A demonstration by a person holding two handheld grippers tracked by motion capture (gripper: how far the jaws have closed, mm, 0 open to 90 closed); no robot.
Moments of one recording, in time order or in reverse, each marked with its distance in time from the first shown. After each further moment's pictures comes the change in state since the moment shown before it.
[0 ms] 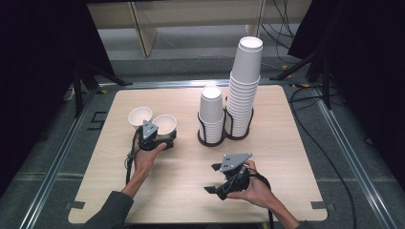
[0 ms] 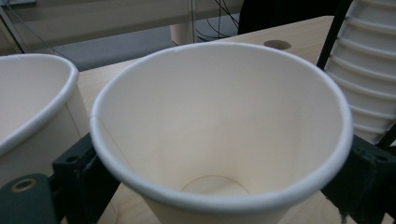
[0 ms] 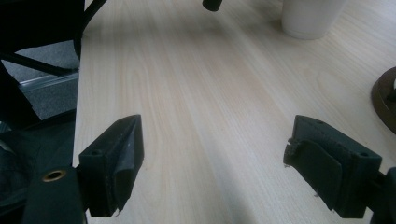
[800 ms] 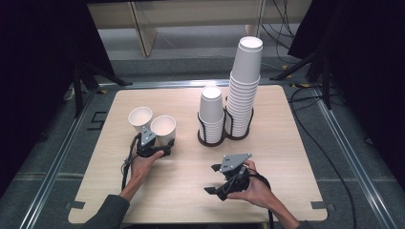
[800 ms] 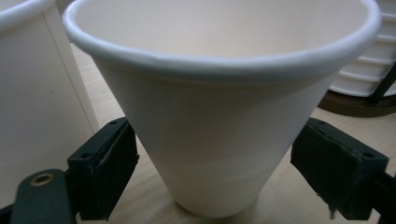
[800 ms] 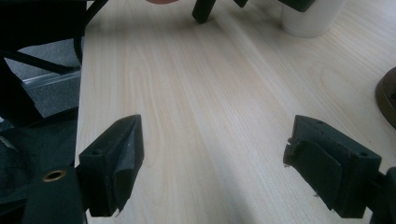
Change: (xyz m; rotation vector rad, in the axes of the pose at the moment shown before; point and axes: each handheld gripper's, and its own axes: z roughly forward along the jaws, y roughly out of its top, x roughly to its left) left arm 0.004 -0.024 -0.007 0.057 -0.039 0.016; right arm 0.000 -0.001 0.000 0.007 0.007 -0.001
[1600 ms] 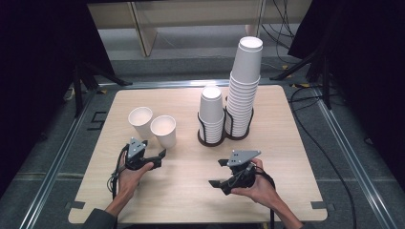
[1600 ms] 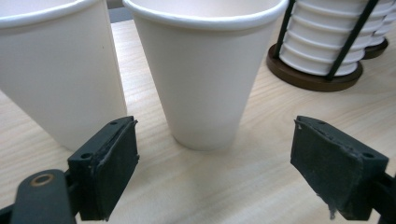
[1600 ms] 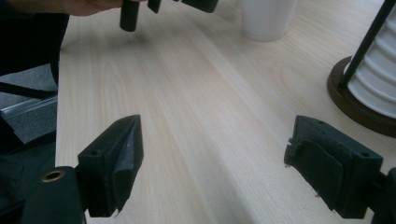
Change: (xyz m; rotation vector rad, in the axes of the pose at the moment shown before) left arm -0.006 -0.008 -0.059 0.007 -0.001 -0.043; right arm -0.010 -0.006 -0.015 -0.056 -0.089 0.078
